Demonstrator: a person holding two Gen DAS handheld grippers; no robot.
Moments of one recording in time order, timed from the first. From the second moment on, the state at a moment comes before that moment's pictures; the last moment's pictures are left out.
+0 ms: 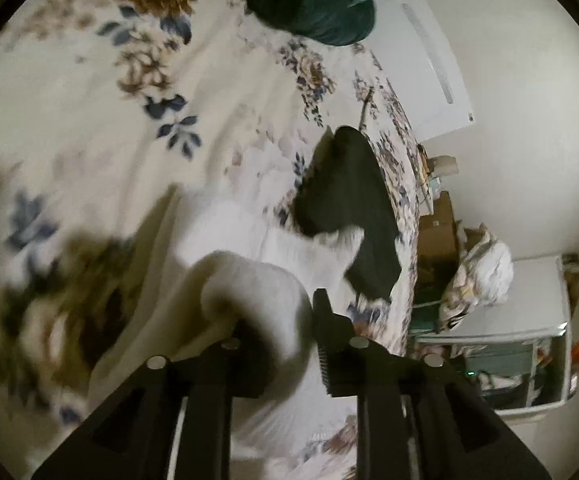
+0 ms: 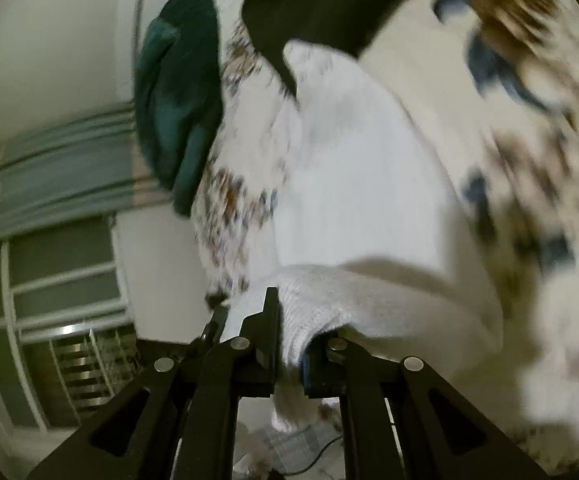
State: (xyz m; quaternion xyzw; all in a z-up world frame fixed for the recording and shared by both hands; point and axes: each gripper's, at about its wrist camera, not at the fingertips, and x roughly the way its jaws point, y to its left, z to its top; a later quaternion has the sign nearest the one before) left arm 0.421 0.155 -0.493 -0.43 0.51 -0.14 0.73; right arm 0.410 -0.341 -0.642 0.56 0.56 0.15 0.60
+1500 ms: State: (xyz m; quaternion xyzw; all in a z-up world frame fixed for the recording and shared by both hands) left arm 0.510 0.131 -0.517 -0.21 0.57 -0.18 0.78; right arm 0.506 -0.304 -0.667 0.23 0.63 0.05 0.74
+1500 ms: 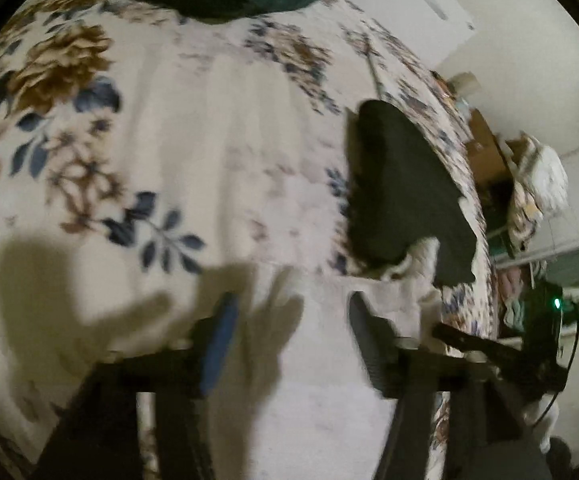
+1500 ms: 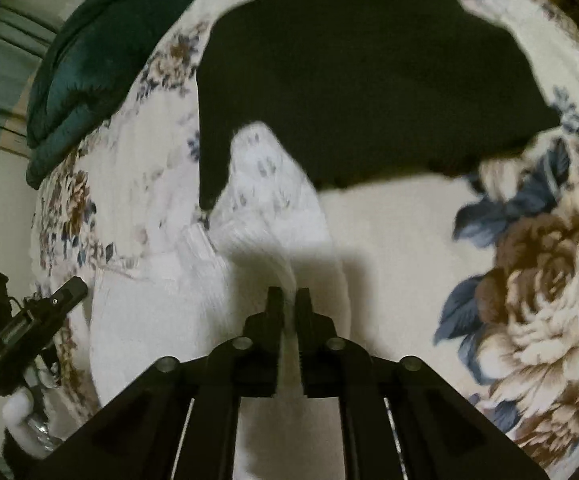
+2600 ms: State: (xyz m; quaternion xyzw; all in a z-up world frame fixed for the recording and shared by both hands) left arm 0.496 0.168 -0.535 -0.26 0.58 -0.16 0.75; right arm 0.526 -0.312 -0.698 0.28 0.64 0.05 0.71
